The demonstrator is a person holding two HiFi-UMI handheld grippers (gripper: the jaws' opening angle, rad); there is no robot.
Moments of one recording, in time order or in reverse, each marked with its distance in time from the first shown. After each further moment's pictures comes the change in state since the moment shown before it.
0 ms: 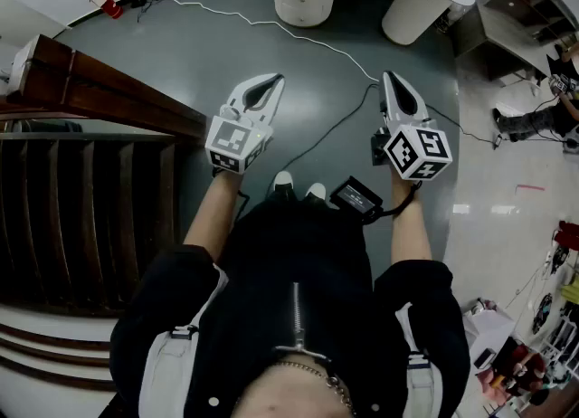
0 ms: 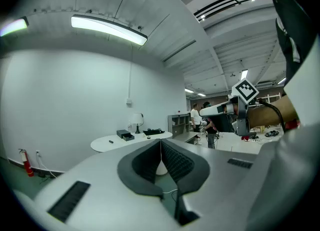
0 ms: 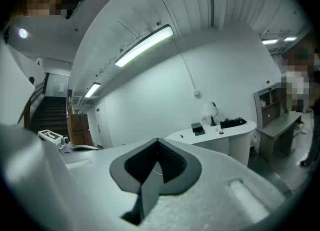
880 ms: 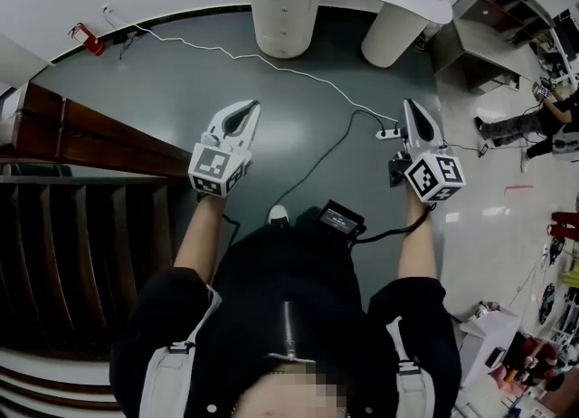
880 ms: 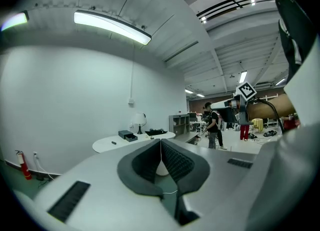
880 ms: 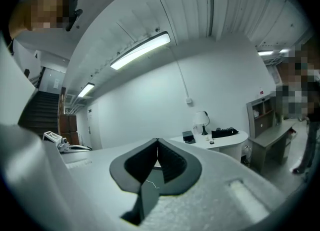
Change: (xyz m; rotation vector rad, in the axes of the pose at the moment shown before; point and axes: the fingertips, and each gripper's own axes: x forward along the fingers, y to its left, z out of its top) left arm 0.010 0.072 -0.012 -0.002 0.001 -0.041; right arm 0.000 -0.047 0.028 -0.027 -0.062 -0.085
